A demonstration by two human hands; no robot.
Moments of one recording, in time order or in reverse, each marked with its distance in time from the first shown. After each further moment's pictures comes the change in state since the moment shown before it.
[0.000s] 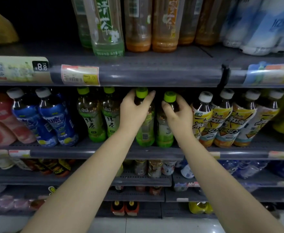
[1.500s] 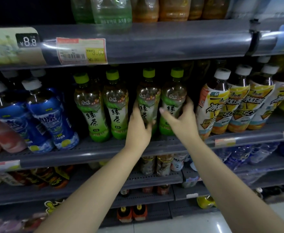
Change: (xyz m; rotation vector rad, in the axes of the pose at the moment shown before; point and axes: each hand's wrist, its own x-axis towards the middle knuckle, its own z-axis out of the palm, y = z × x) left_hand -0.022 -0.107 -0.016 0.438 -0.164 0.088; right_hand -0.039 0.051 0.026 -0.203 0.058 0.240
